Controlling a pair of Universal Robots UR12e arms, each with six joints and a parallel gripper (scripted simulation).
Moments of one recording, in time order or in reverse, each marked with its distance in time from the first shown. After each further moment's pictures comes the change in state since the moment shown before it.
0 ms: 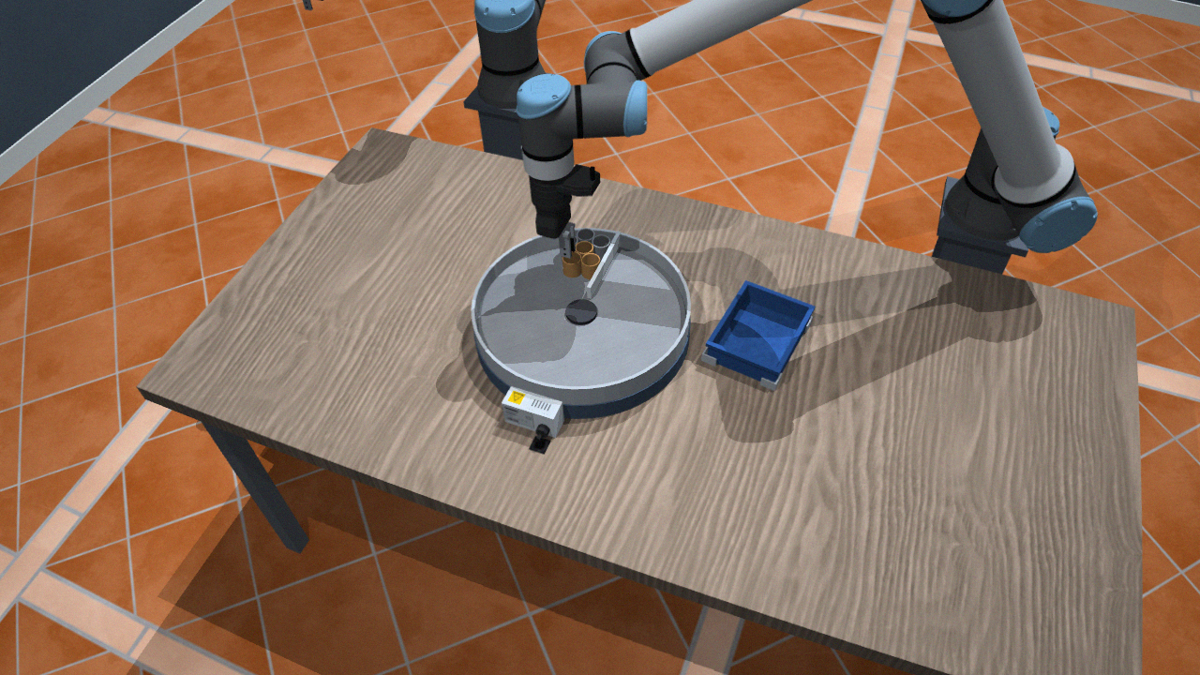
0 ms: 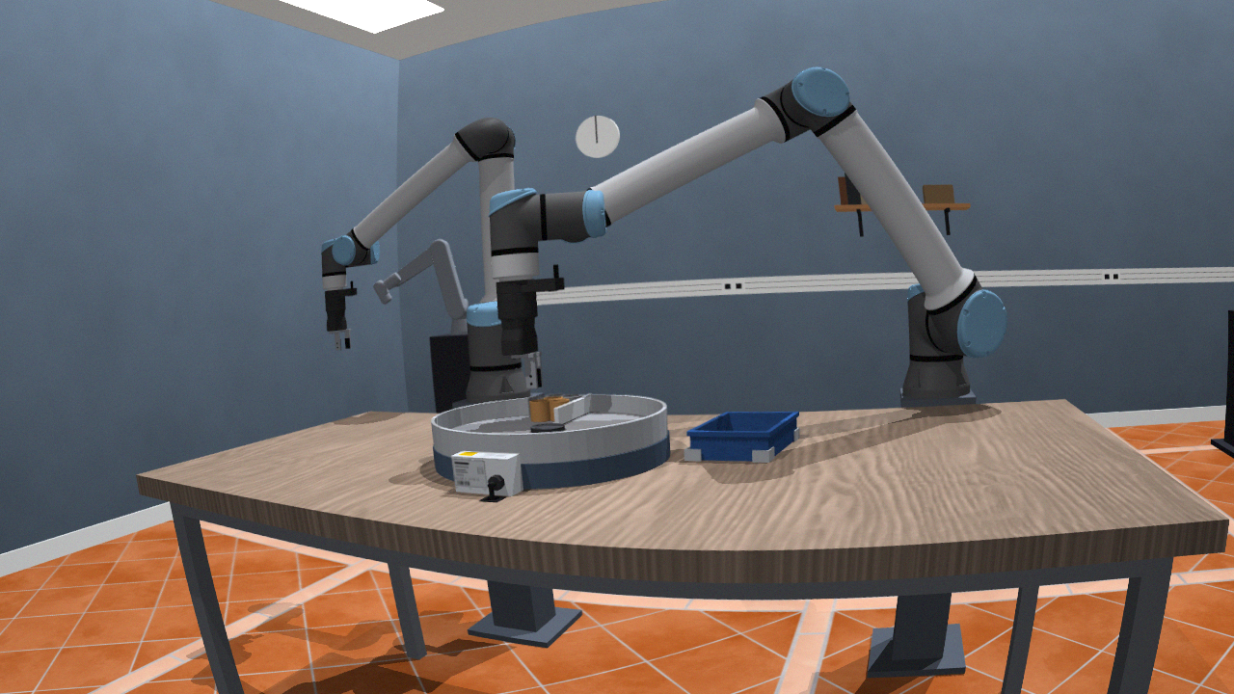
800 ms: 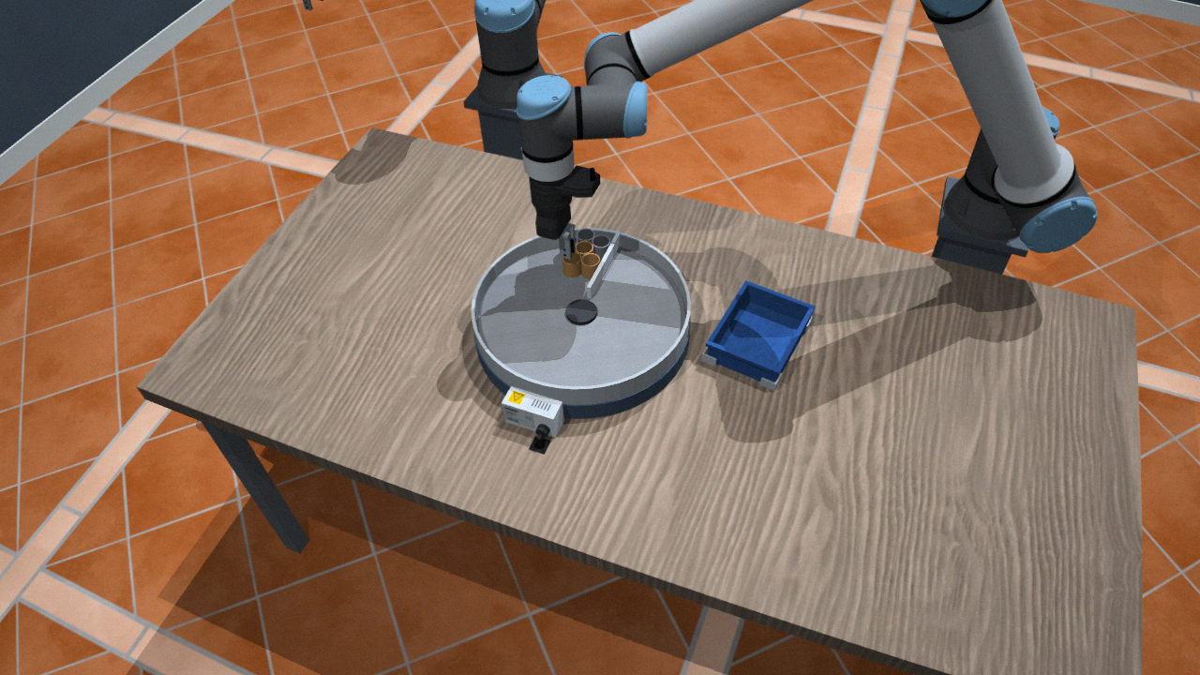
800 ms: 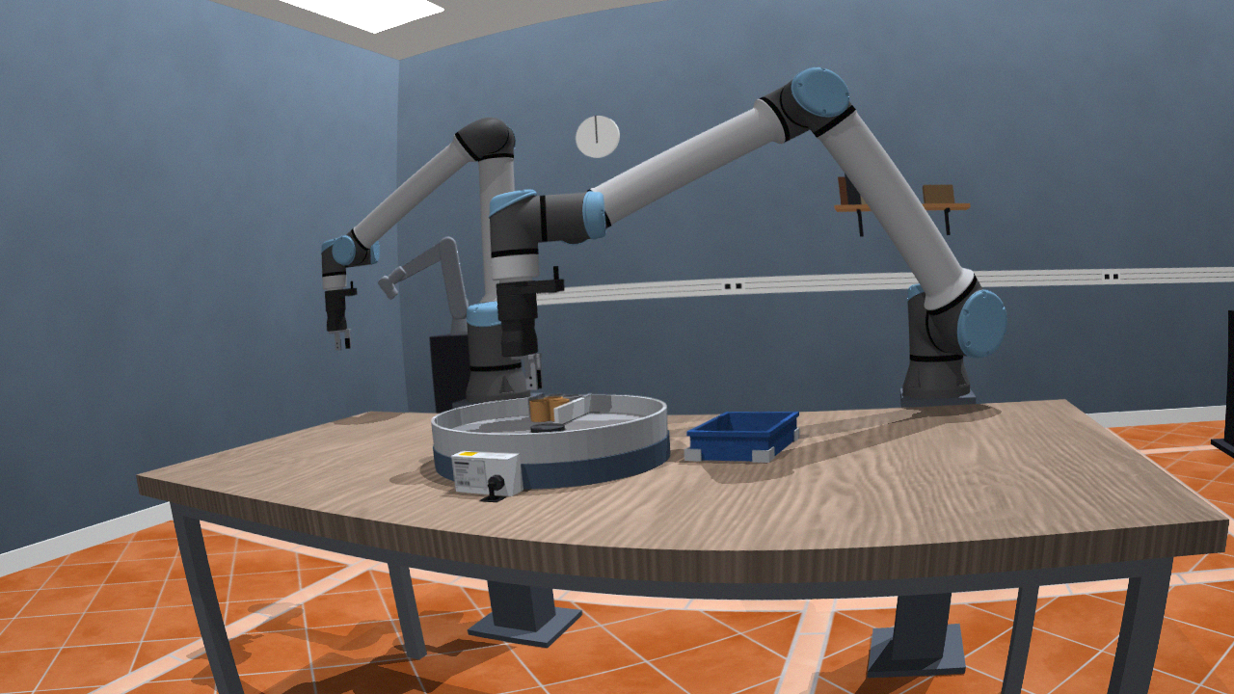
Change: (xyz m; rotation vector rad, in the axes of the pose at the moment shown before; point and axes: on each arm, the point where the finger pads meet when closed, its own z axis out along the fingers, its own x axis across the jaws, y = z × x) left arm 0.000 0.000 0.003 0.000 0.000 0.000; right arm 0.000 0.000 0.000 0.000 0.000 0.000
